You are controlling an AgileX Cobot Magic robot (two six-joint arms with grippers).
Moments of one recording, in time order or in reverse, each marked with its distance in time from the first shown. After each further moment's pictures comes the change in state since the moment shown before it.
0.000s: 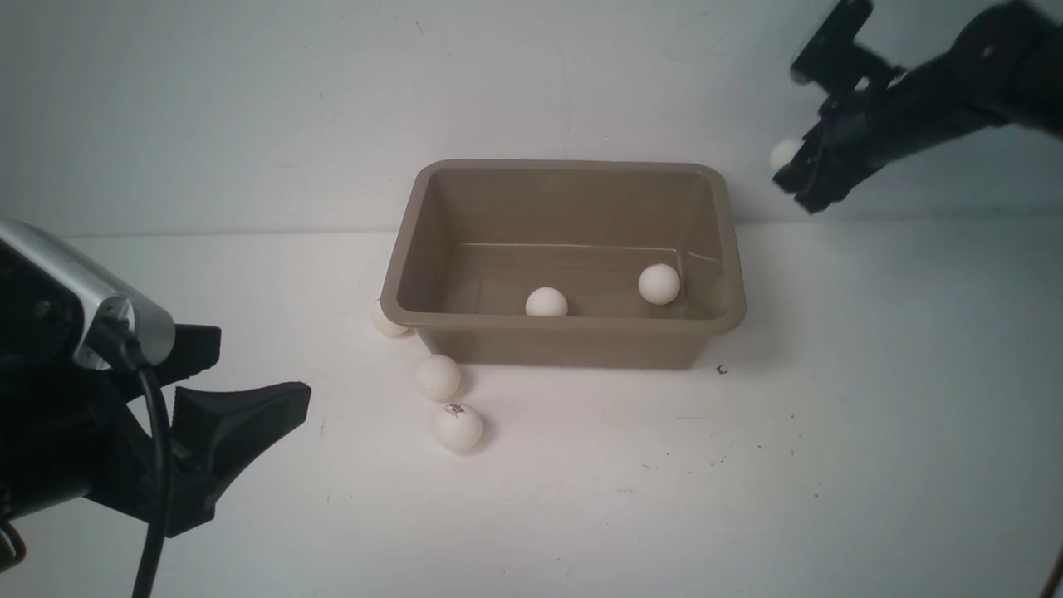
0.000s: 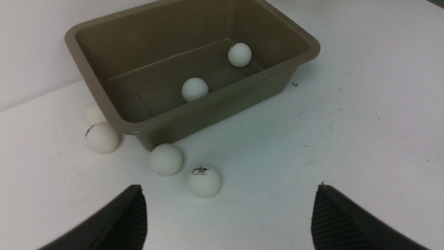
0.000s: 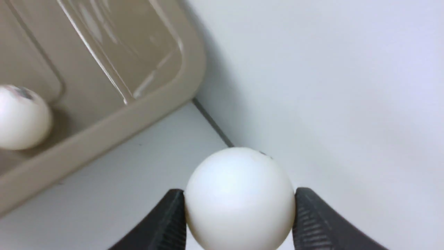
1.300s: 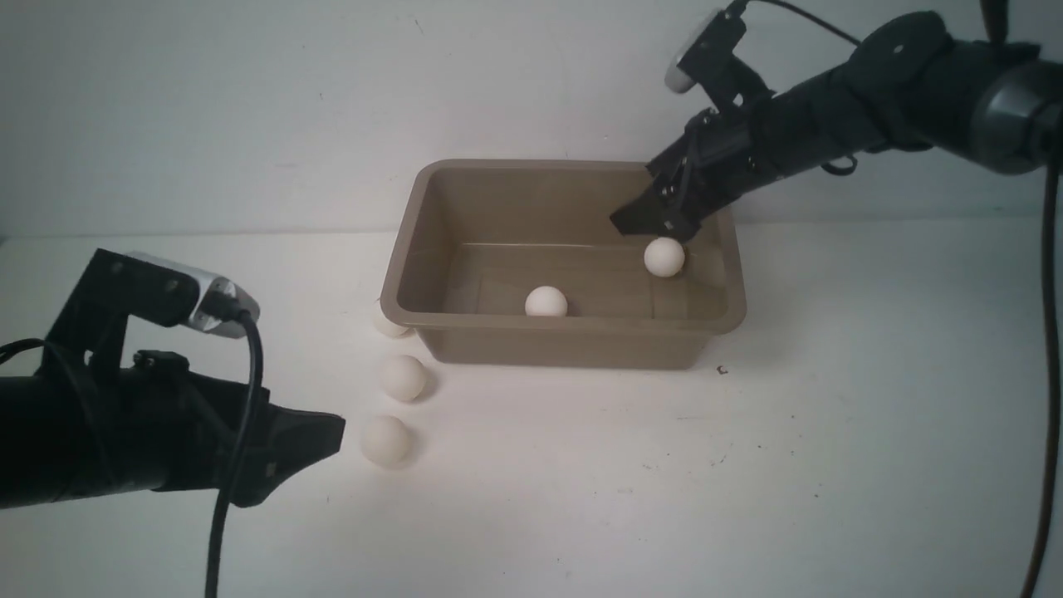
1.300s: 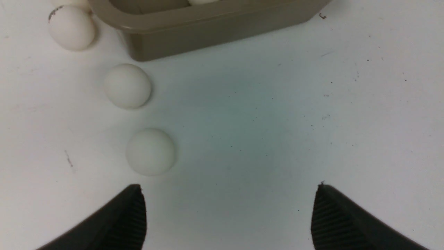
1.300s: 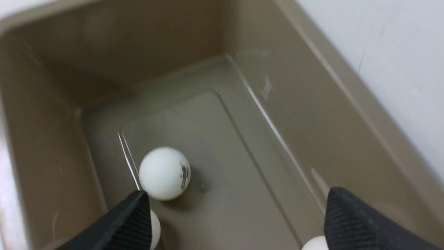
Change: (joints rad) right arm 0.151 0.027 -0.001 0.448 0.140 -0.167; left arm 0.000 0.353 -0.004 -0.065 -0.038 0.004
